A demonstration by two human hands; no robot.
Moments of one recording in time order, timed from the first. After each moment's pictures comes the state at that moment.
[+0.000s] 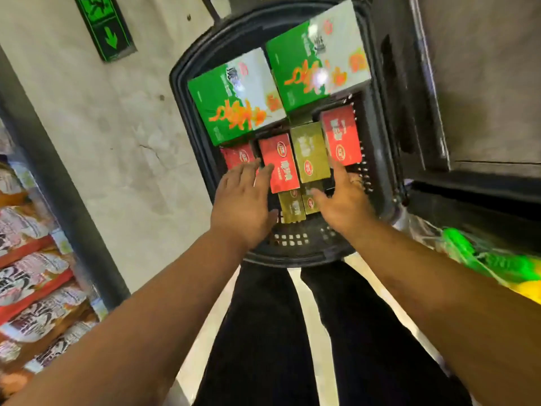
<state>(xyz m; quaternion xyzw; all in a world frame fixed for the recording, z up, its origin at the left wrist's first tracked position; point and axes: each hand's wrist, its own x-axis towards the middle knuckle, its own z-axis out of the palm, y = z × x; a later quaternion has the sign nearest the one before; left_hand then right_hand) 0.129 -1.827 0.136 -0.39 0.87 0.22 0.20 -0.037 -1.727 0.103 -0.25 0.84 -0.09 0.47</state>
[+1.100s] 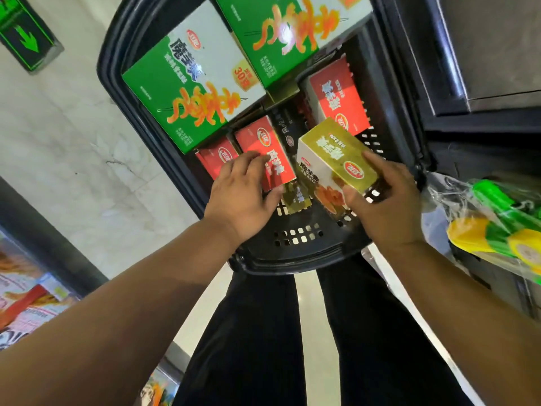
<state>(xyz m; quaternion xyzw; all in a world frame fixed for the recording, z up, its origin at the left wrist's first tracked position) 0.125 -1.857 0.062 -0.33 0.85 0.34 0.24 -0.018 -1.679 0.084 -0.10 0.87 -0.35 0.34</state>
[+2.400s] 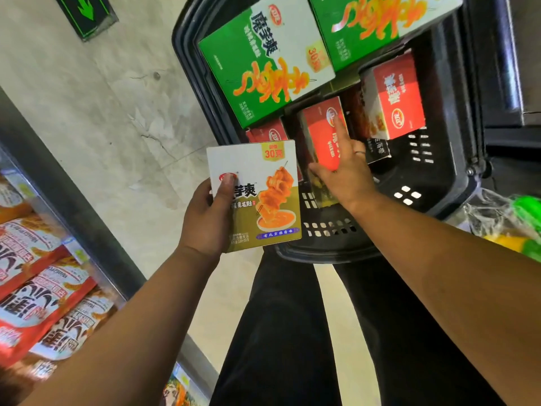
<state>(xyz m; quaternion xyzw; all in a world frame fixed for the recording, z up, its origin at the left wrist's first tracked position) 0.227 -1.870 0.101 -0.69 0.40 0.60 0.02 0.026 -1.762 0.008 -0.21 0.85 -0.20 0.45</state>
